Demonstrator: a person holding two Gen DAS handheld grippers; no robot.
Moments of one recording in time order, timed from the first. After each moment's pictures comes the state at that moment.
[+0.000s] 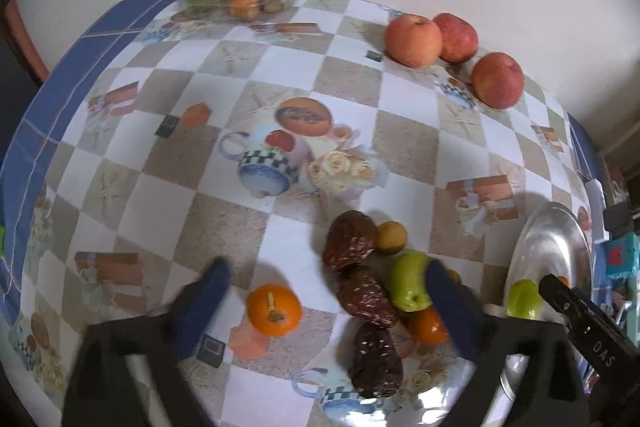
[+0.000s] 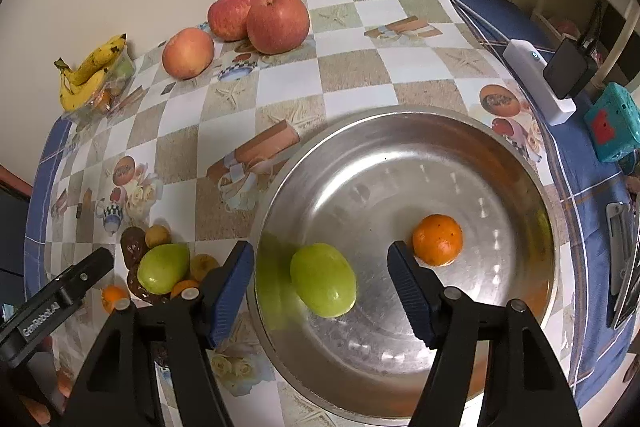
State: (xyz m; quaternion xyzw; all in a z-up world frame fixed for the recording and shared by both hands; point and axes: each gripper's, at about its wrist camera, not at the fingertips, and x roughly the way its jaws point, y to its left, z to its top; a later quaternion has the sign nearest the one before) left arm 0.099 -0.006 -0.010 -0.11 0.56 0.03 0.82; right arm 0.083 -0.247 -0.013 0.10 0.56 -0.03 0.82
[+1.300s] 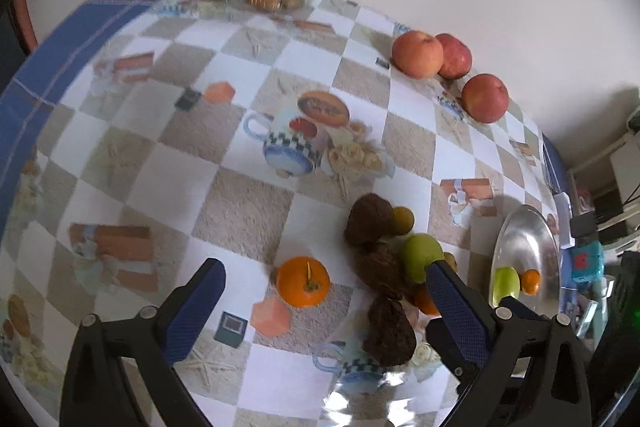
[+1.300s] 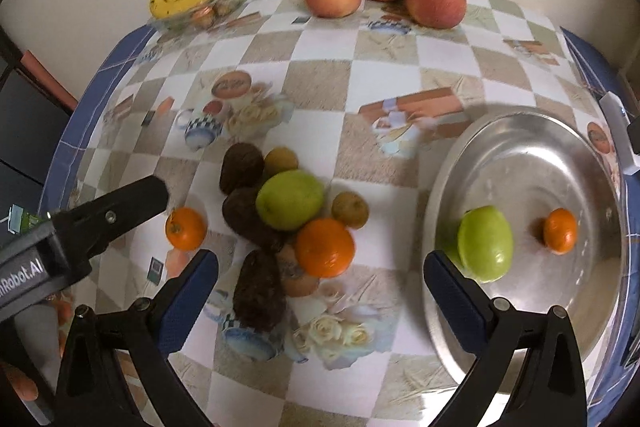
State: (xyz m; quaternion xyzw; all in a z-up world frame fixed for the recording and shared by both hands) left arm 0.073 0.037 -0.010 -0.18 0.55 -0.02 0.81; right arm 0.059 -0.136 -0.024 0.03 0.57 0.11 0.81
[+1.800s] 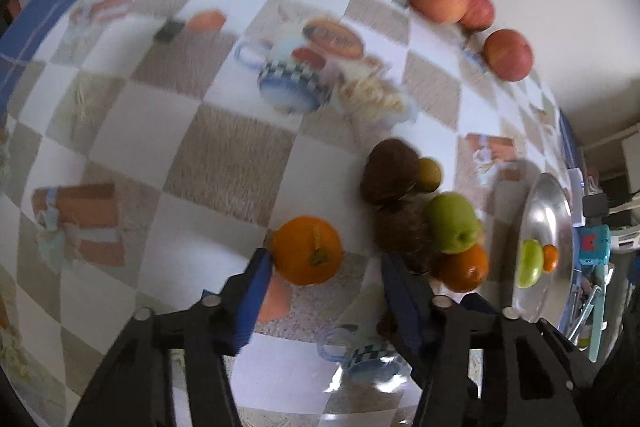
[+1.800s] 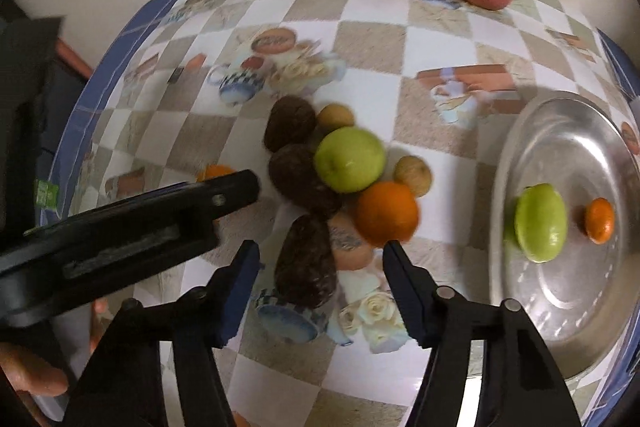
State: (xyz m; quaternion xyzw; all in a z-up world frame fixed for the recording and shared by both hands) left arm 0.079 0.033 -0.060 -0.19 0.62 -0.03 0.76; right arm 0.051 -0.101 -0.043 0.00 0.60 0.15 0.78
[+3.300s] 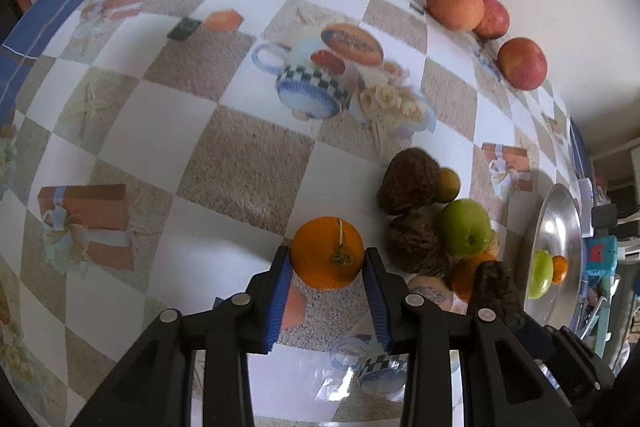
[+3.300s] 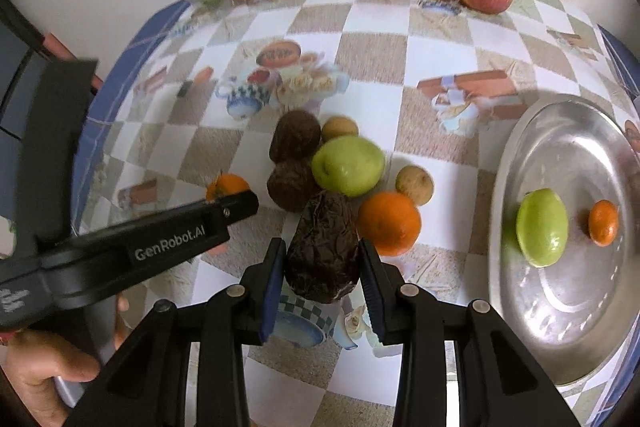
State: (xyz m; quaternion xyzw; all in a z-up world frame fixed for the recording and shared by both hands) left arm 0.078 0.037 -0.052 -0.19 0.61 -0.01 0.77; right arm 0.051 -0.117 -0.023 0.04 0.58 0.15 0.80
